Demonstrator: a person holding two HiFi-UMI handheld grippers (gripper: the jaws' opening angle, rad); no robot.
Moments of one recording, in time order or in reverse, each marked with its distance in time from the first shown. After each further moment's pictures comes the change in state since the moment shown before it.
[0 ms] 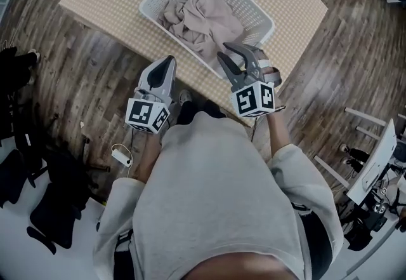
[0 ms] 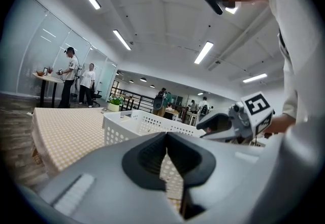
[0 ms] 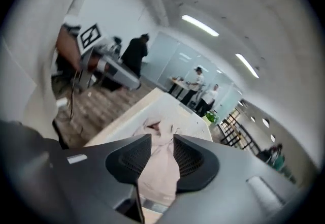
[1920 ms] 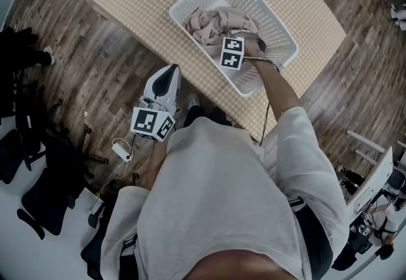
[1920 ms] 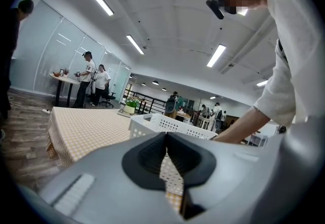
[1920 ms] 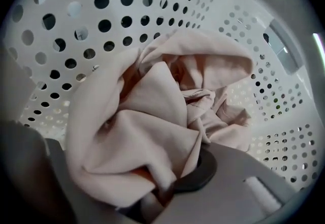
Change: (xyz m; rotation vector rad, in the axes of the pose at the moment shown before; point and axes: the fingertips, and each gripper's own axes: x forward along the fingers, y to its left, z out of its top) left arm -0.031 0.049 0.009 -0.063 -0.043 0.140; right arm 0.219 0.063 -0.104 -0.338 0.404 0.504
